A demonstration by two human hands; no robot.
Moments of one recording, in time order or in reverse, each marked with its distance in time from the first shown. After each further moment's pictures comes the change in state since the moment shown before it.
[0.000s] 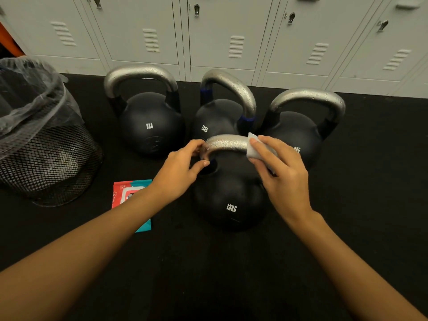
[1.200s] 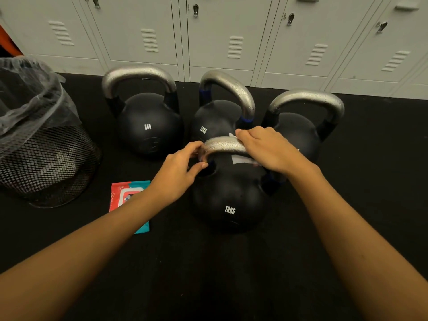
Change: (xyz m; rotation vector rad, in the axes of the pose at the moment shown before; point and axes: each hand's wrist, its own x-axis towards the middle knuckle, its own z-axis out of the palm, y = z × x) left_hand -0.001 0.000 0.000 0.014 -0.001 0.003; right_hand 0.089 -0.013 0.001 0.023 -0.841 0.447
